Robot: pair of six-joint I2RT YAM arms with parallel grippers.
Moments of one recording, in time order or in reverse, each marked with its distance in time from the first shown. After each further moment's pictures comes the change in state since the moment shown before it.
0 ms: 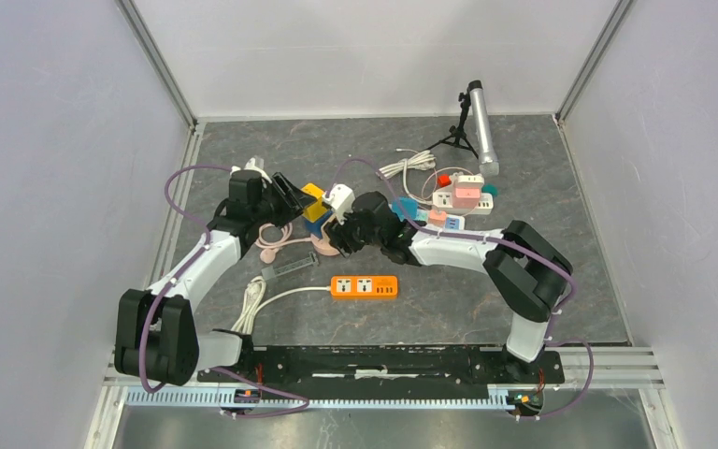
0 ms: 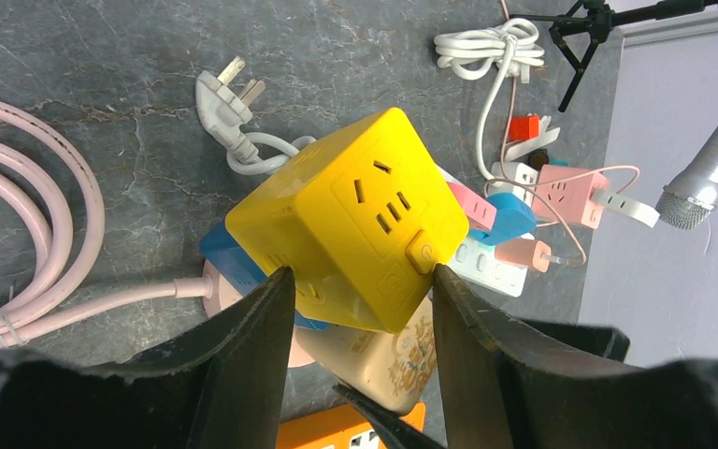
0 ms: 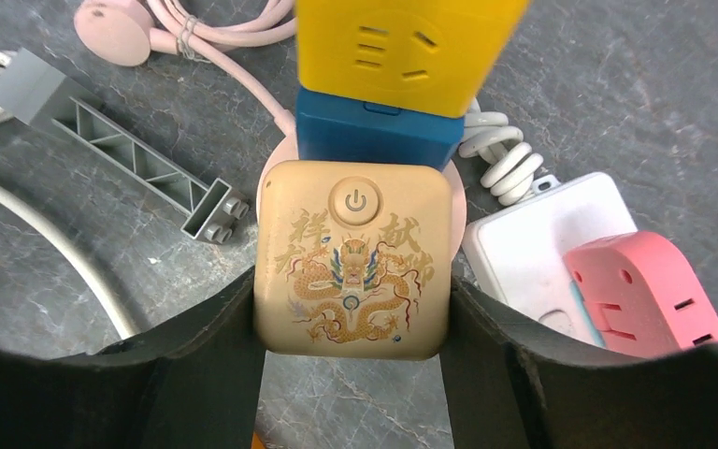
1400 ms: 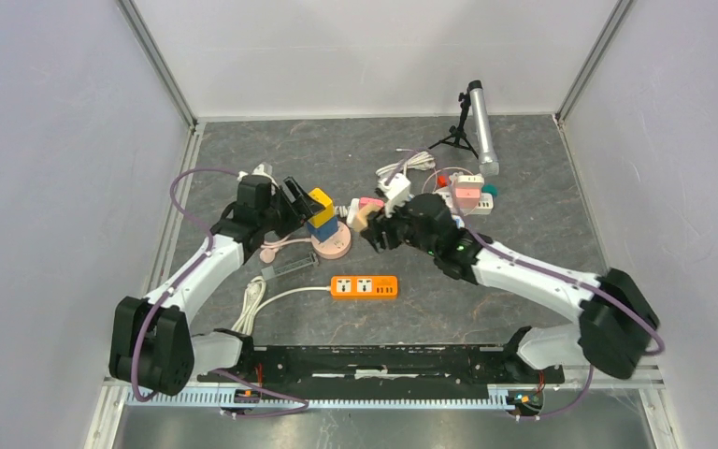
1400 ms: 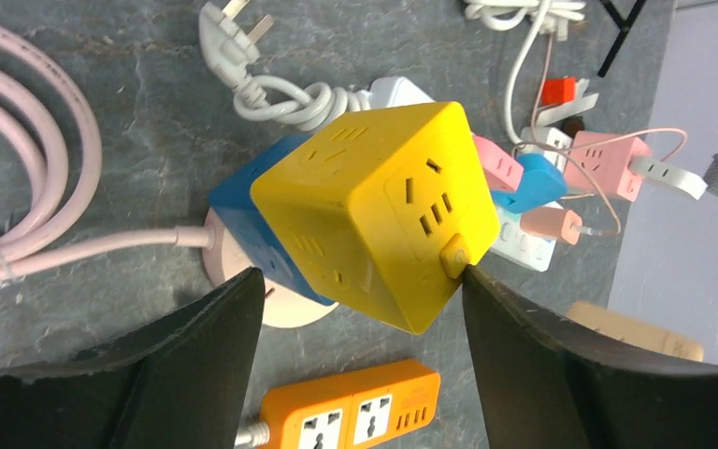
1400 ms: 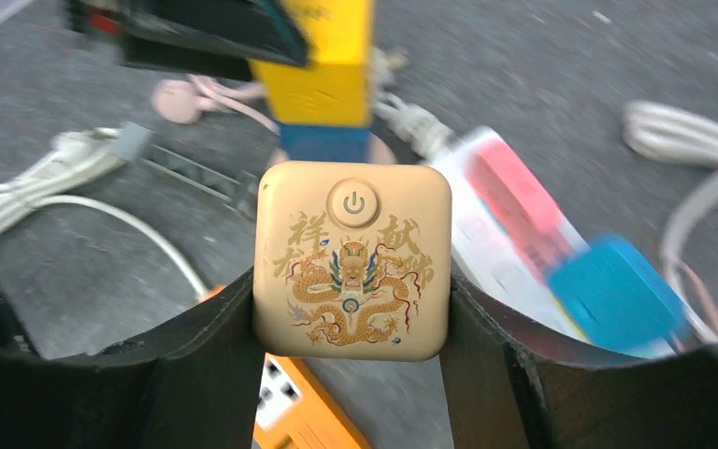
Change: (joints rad) left arm -0.085 -0.060 -0.008 -0.066 -0.067 -0.004; right arm -0.039 -0.422 -0.214 -0.025 0.045 0.101
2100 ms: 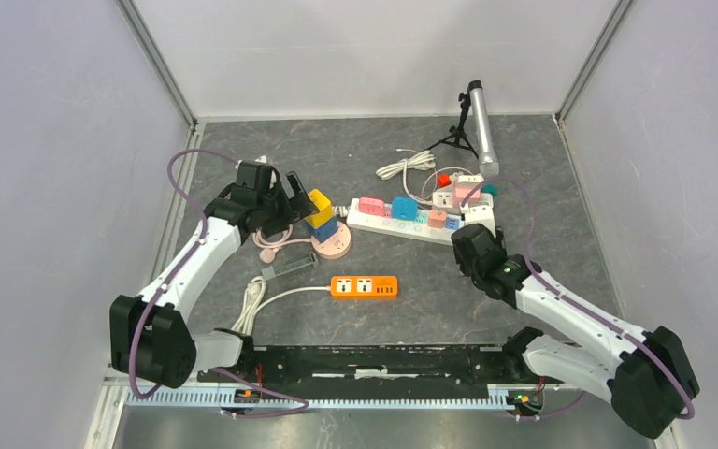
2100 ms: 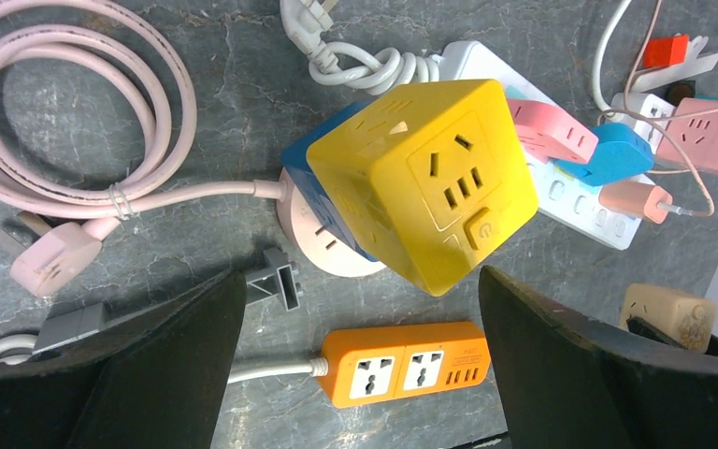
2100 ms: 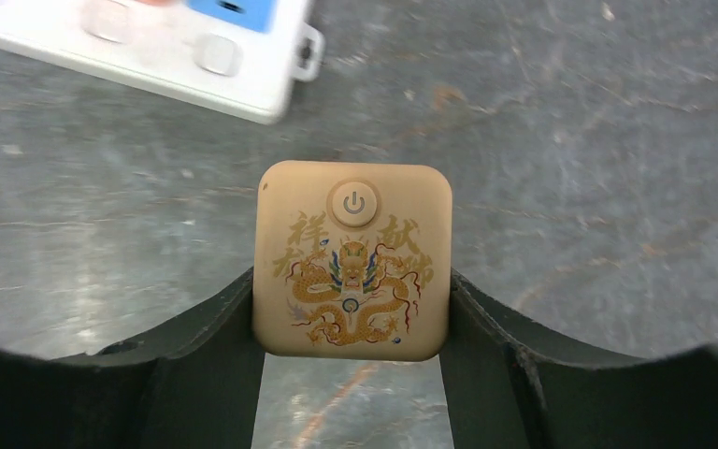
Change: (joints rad) left arm 0.000 0.031 0.228 -0.395 -0.063 0.129; right arm -0.211 -0.397 -0.307 -0.621 0.578 0.207
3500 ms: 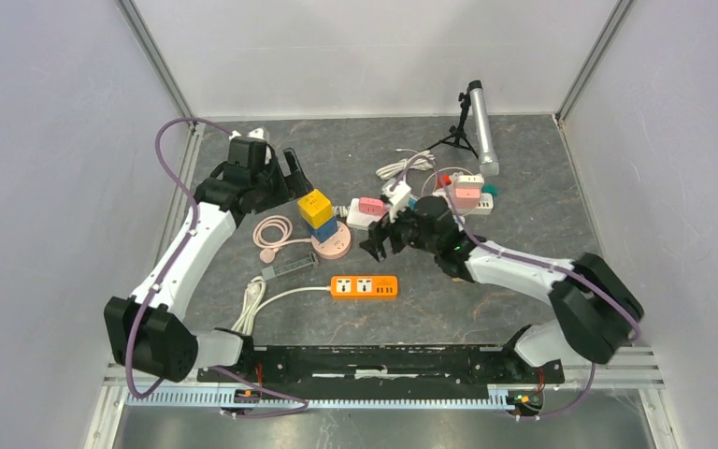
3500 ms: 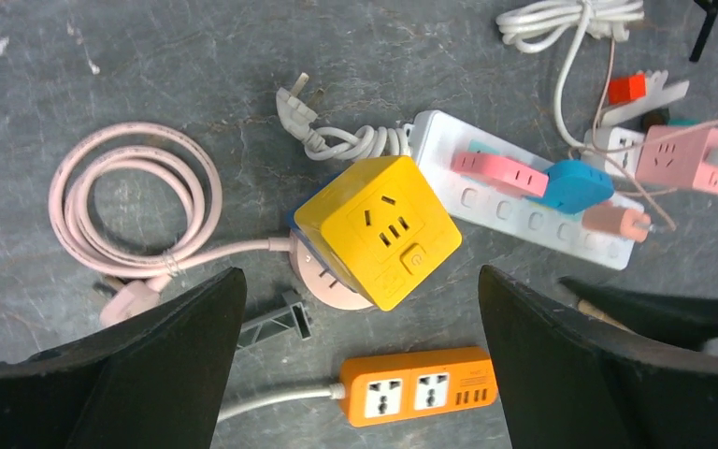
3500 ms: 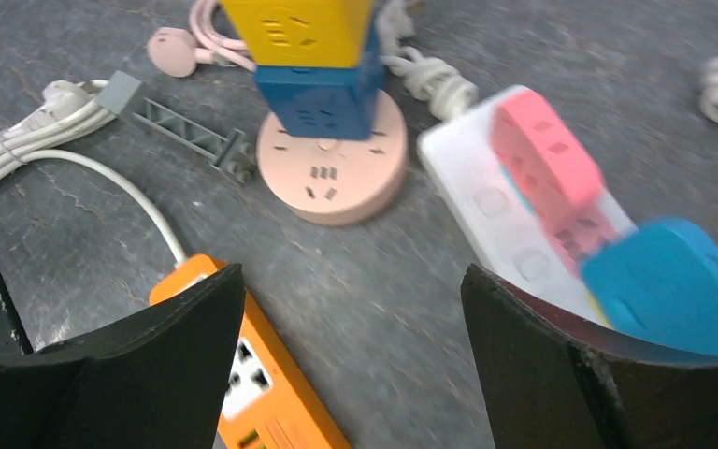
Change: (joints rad) left arm 0.000 0.007 0.192 -0.077 -0.063 0.167; right arm 0.062 0.389 0.156 0.716 -0.782 -0.210
